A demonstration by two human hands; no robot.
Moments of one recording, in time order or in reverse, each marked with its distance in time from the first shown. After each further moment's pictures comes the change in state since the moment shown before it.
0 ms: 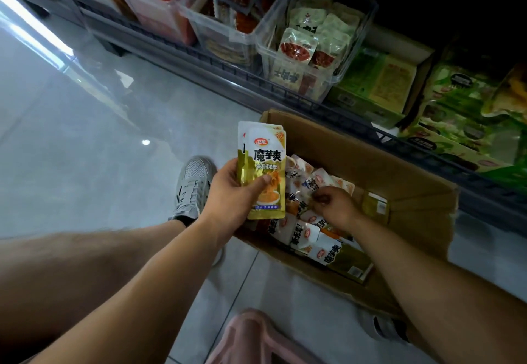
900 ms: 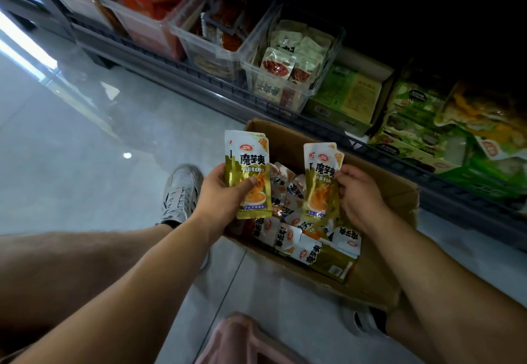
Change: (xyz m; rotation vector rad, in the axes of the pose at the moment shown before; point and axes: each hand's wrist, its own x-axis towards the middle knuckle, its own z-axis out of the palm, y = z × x) left_hand -0.004 0.002 0.006 -0.035 0.005 -0.011; right_hand -0.057 -0.043 -0.066 0.792 0.304 0.115
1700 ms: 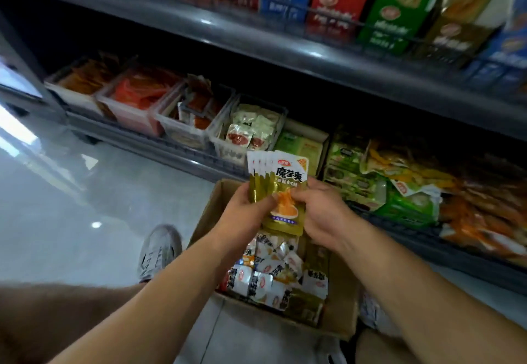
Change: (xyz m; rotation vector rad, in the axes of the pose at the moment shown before) left_hand -0.052 0.077 0.079 -0.115 -0.344 0.133; right_hand -0.101 -0.105 0.006 0.199 -0.228 -0.090
